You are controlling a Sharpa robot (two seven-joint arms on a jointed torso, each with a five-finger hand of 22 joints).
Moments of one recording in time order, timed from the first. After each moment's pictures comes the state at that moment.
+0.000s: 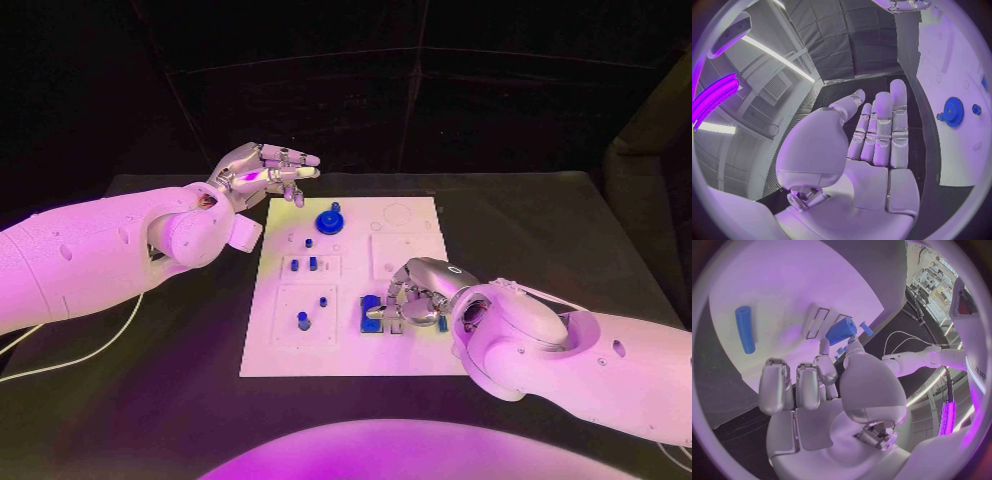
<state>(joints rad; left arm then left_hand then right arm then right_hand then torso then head) 1.23 -0.86 -0.09 1.40 -0.11 -0.09 0.38 1.28 -0.11 0.44 -0.09 0.05 1.01 0.17 0.13 0.07 1.02 0.11 0.31 0.08 1.19 0.02 0.96 0.54 0.17 1.20 0.12 0.60 0.59 0.99 -0.82 -0.06 1.88 -1.54 -0.37 -0.63 1.21 -0.07 -0.13 0.21 0.12 1.01 0.05 0.48 0.46 1.41 -0.02 1.15 1.23 1.47 -0.09 1.40 1.29 0.07 1.43 0.02 1.43 1.23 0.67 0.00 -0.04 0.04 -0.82</state>
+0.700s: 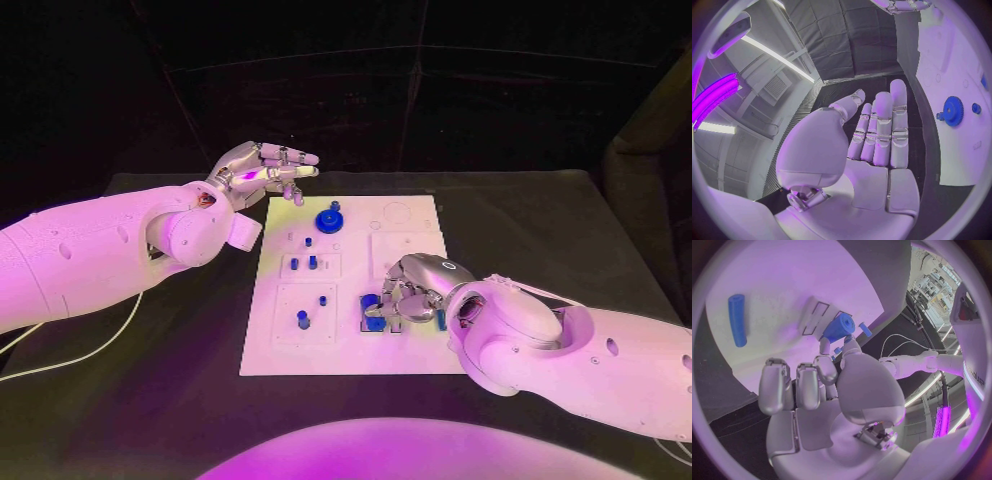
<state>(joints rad) 1.23 -0.86 -0.09 1.40 -0.11 -0.08 0.38 1.28 -0.11 0.44 -0.09 0.05 1.01 0.17 0.13 0.07 1.02 0.11 0.31 0.08 1.19 0.02 0.96 0.54 0.17 1.20 0.12 0.60 0.59 1.00 -0.81 -0.06 1.86 -1.59 -0.36 -0.60 1.26 -0.05 -0.15 0.17 0.12 1.01 0.05 0.49 0.47 1.42 -0.03 1.14 1.24 1.47 -0.09 1.40 1.29 0.07 1.43 0.02 1.43 1.24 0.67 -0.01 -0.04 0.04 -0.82</state>
